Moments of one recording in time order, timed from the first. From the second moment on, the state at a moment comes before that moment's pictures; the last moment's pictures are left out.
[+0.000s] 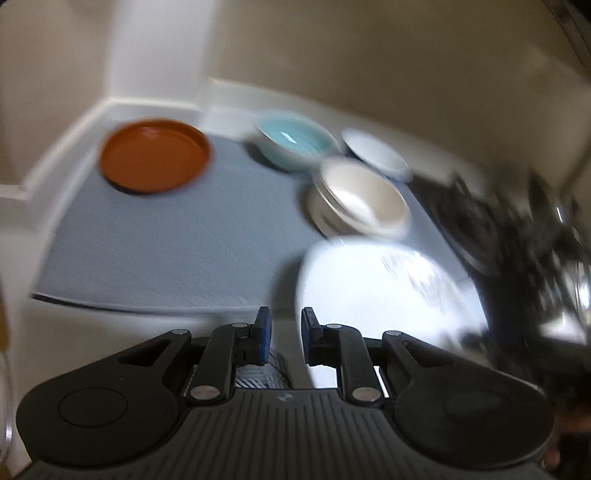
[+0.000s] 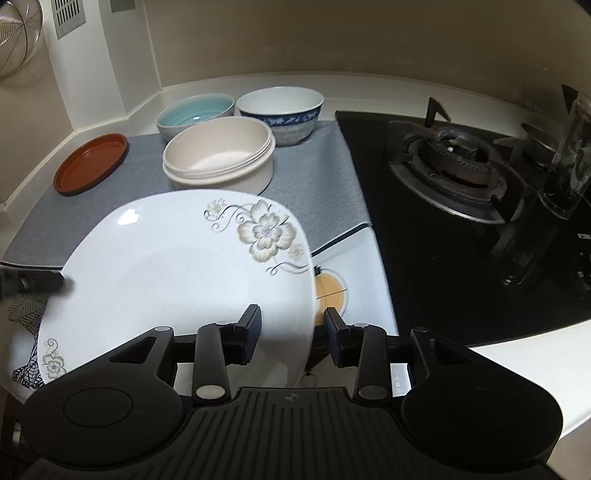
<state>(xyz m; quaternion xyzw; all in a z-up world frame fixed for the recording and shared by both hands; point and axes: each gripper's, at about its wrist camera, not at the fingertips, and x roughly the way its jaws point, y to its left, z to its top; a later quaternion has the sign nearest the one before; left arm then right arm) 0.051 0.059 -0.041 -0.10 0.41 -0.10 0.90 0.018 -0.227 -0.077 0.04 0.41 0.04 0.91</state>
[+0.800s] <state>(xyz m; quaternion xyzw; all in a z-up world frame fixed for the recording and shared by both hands) 0.179 0.186 -0.092 -0.31 0.36 0.11 0.87 -0.008 -0.245 0.007 -0.01 0.35 0.05 0.93</state>
